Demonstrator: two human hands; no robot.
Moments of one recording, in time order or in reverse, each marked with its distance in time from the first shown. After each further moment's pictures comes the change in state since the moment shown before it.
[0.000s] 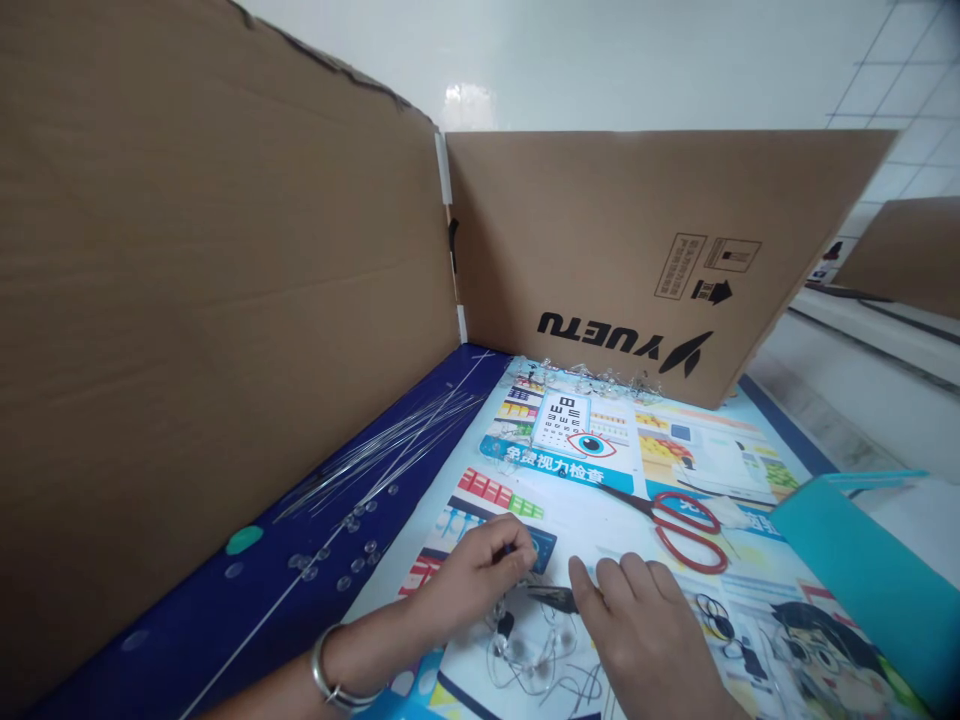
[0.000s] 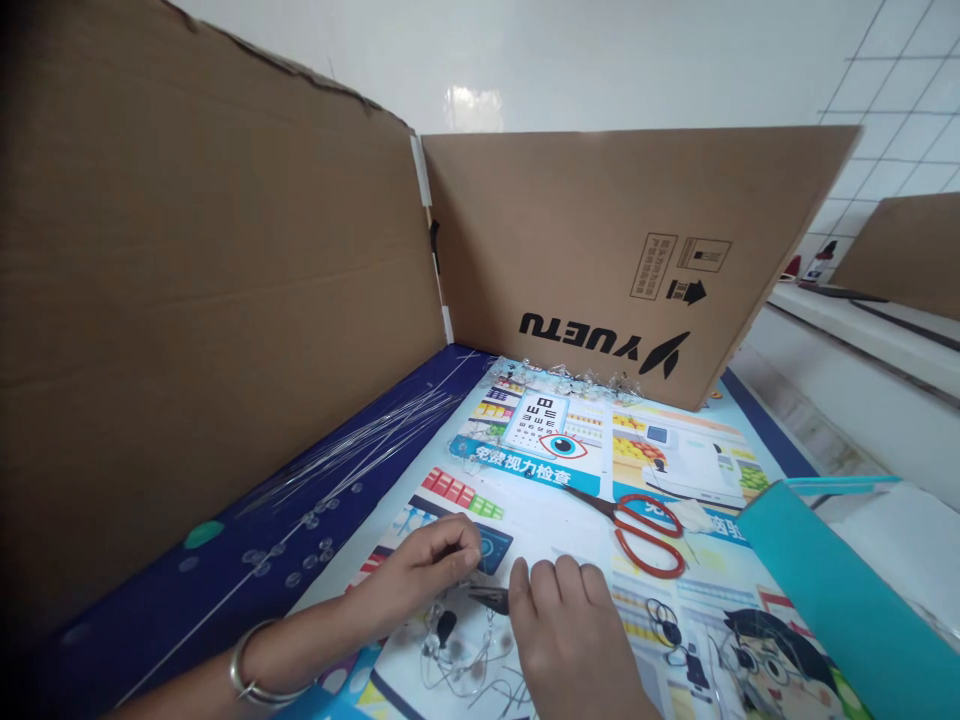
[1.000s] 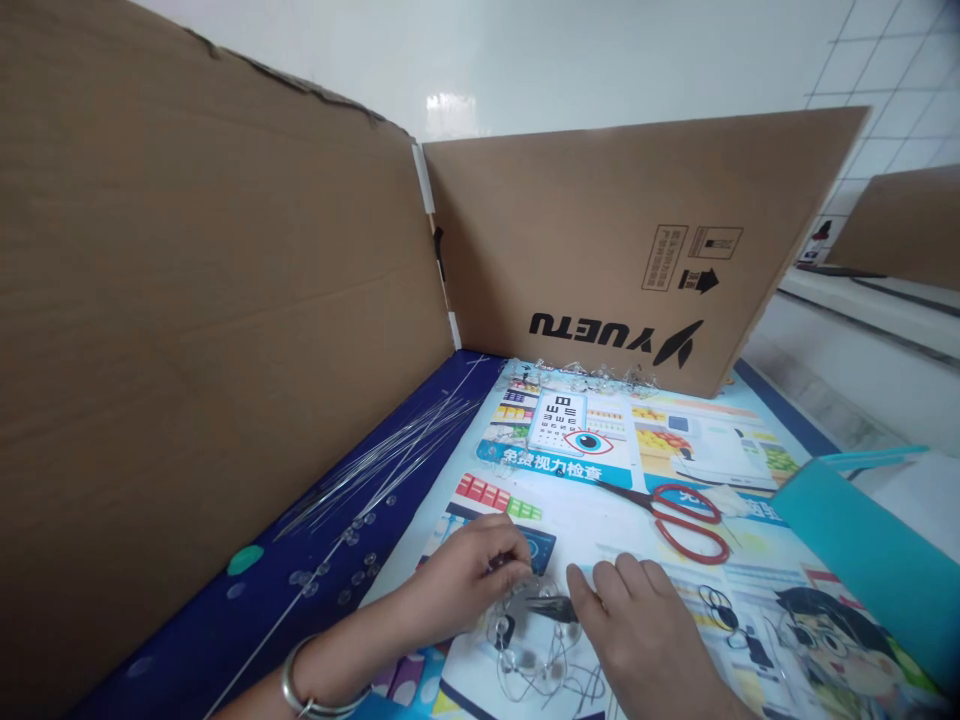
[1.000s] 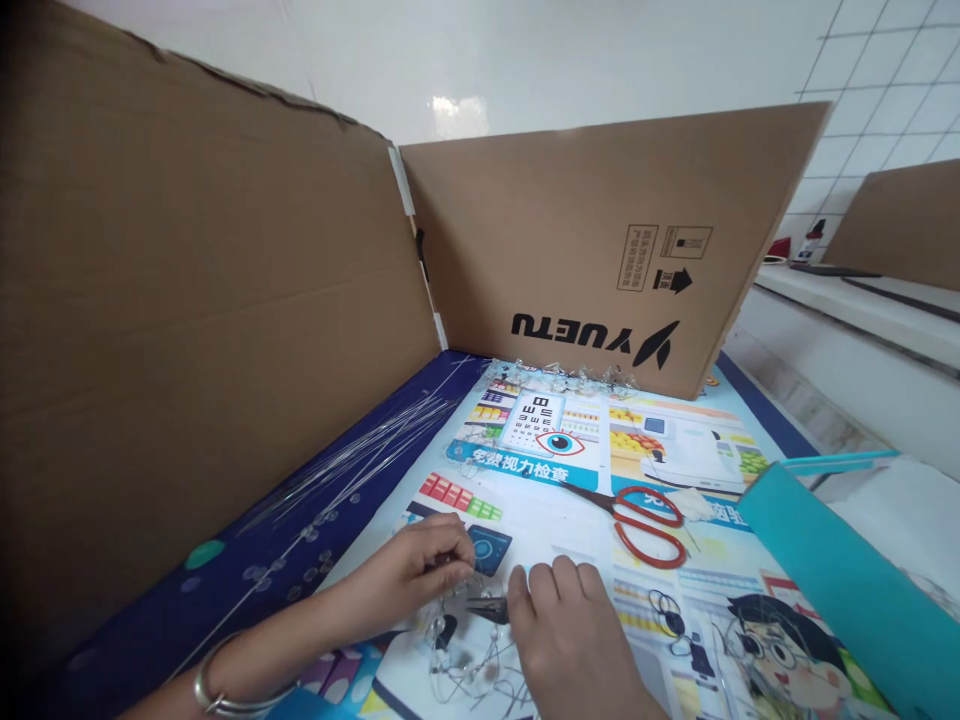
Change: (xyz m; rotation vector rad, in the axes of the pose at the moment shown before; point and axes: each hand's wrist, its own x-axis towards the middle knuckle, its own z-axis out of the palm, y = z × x) left_hand 0.004 0.022 -0.018 0.415 -0.145 0.064; right_hand -0.009 -0.003 0.013 0.039 -0.017 0.000
